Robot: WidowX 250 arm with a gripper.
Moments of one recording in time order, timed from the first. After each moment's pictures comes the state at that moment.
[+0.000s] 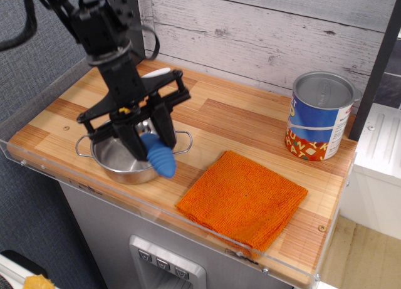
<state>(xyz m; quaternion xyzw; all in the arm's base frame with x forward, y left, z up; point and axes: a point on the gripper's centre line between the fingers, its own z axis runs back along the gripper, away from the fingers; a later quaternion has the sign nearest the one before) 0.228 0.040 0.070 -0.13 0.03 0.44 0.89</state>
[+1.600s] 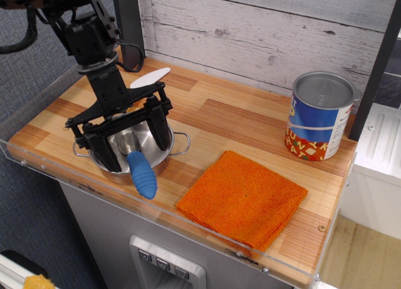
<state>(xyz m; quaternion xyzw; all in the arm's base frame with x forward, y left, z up) 0.231 0.062 0.052 -0.12 0.07 0.45 0.88</state>
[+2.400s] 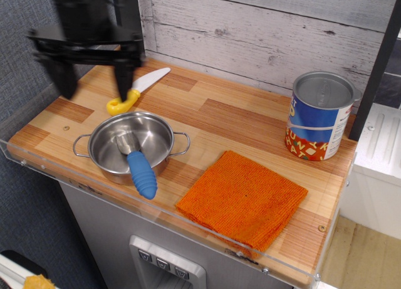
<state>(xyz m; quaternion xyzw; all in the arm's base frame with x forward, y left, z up) 0.230 0.103 0.121 0.03 -0.05 0.18 0.98</state>
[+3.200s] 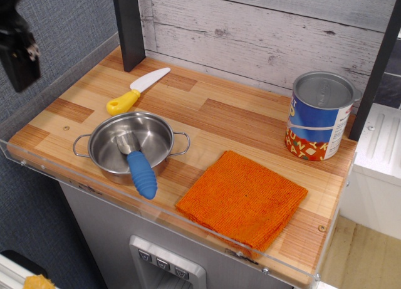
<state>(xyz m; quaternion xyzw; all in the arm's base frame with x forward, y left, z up) 0.183 0.160 0.156 0.04 -0.04 0.03 1.00</state>
